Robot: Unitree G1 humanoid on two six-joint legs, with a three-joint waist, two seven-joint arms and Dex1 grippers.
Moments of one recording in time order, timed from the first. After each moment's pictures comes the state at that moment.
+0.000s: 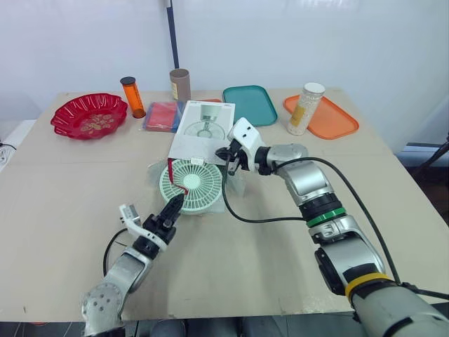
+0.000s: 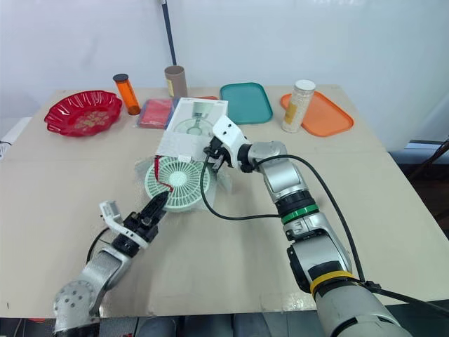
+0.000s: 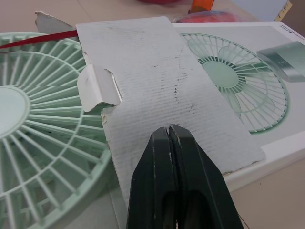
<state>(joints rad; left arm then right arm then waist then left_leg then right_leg) 0.06 -0.01 0.28 -0.27 -1.39 0.74 -0.10 -0.95 -0.29 0.23 0.49 0.01 0.32 0.82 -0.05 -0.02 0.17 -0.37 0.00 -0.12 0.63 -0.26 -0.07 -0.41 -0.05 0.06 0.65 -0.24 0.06</state>
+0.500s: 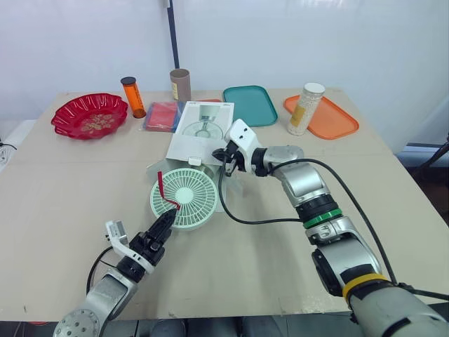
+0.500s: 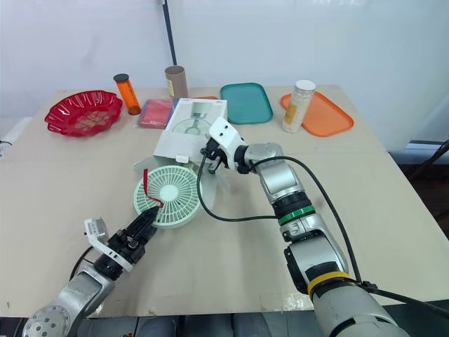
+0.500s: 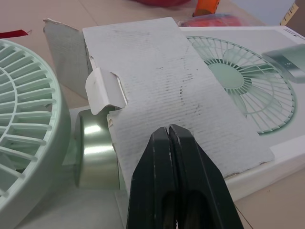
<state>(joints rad) 0.21 0.12 0.27 -0.36 -1.50 0.75 -0.10 -0.95 -0.26 0.23 0.49 0.01 0.32 0.81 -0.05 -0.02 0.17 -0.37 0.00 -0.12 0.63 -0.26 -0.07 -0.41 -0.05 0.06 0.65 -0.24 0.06</state>
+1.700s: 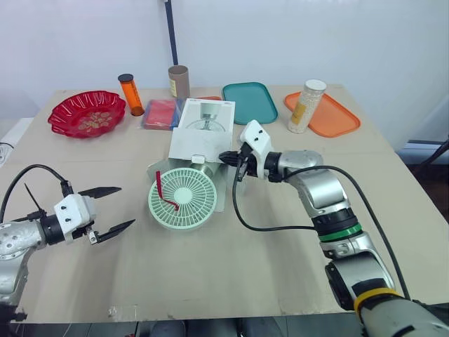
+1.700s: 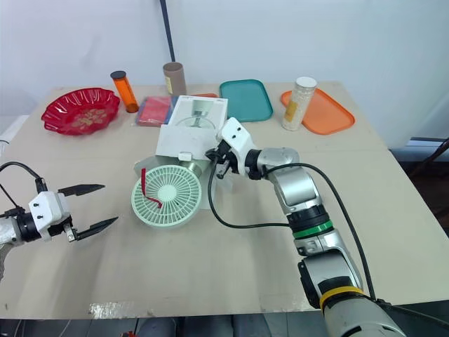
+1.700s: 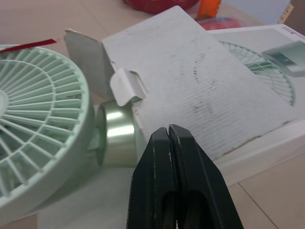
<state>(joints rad) -0.08 0.83 0.21 0.20 -0.29 -0.45 -1.08 -0.81 -0.35 0.19 0.17 0.11 0.49 0.85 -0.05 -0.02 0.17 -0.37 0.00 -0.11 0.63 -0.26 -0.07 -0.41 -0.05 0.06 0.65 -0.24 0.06</state>
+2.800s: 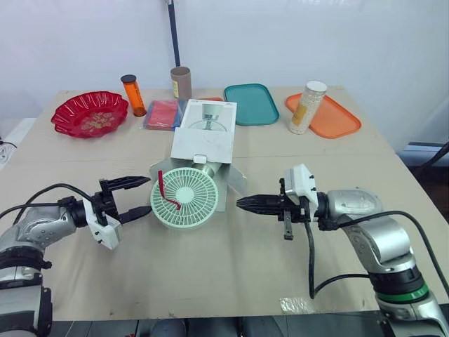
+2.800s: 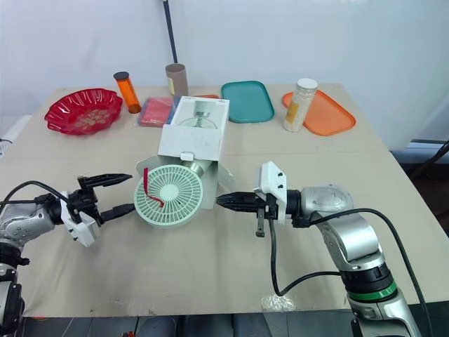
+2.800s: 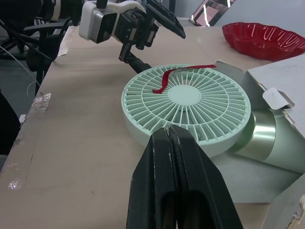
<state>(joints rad) -0.54 0.76 0.18 0.89 0.64 -1.57 -0.44 -0.38 -0.62 0.08 -0.32 0.45 0.39 1.12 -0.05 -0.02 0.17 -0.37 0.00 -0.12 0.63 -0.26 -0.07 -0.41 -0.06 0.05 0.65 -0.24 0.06</state>
